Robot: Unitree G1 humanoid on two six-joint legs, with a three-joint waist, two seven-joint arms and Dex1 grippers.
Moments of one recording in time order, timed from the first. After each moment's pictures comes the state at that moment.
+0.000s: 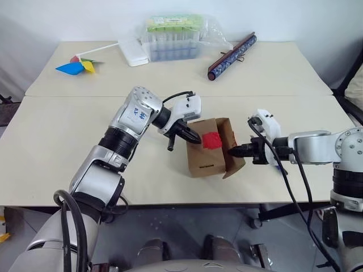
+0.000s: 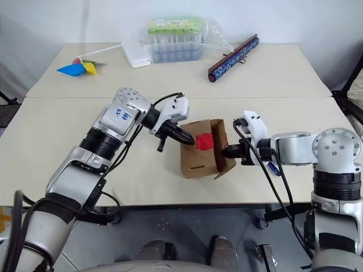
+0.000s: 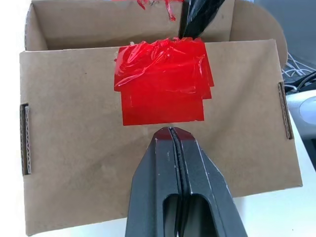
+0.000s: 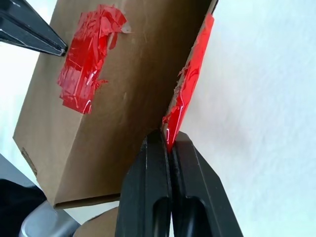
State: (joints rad) left arm -1.18 0.34 -0.36 0.59 0.05 0.43 -1.36; right arm -0.79 -0.74 -0.13 -0.04 1.48 1.61 -0.20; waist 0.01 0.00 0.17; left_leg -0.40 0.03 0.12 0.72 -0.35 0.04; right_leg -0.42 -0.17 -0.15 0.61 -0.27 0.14
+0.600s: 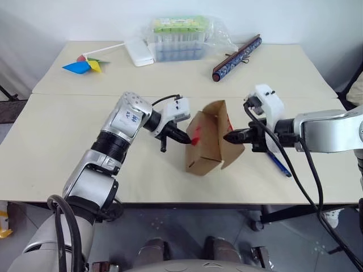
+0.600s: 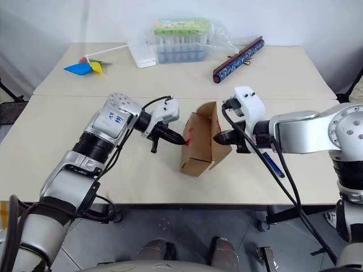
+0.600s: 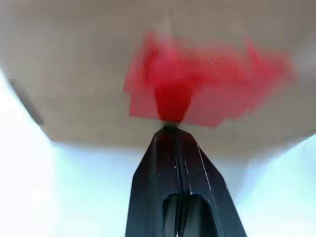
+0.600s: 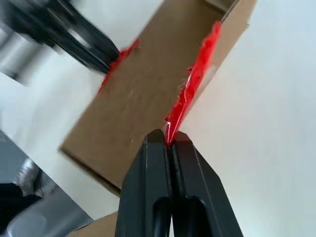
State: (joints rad) left arm -1.09 0.37 -0.38 0.60 0.08 0.49 -1.31; right arm -0.93 -0.97 0.17 -0.16 1.95 1.29 -0.47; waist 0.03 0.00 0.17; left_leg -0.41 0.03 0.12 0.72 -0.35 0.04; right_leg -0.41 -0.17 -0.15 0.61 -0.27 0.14
